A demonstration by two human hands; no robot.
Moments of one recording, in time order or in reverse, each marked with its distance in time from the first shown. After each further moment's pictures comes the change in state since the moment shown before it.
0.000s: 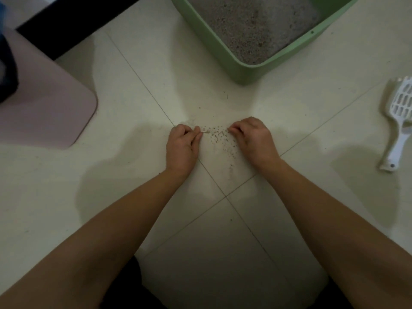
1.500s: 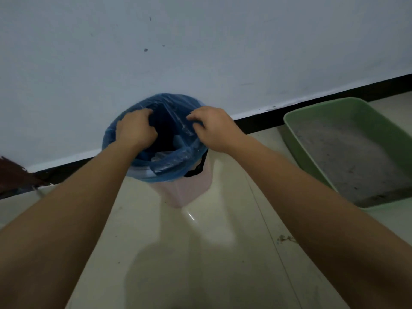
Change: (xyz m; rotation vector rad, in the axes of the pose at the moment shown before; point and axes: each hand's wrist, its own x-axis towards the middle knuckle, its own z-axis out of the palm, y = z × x) left_hand 0.127 -0.094 -0.419 0.534 0.167 -0.467; right_hand 0.231 -0.388 -0.012 0.106 -0.299 -0.625
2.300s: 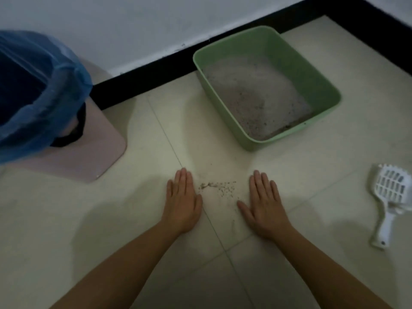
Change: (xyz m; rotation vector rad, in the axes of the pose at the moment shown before) left_hand -0.265 0.181 0.262 -0.058 -0.523 0.437; right_hand -0.437 0.179 0.061 -0.399 -0.239 0.678
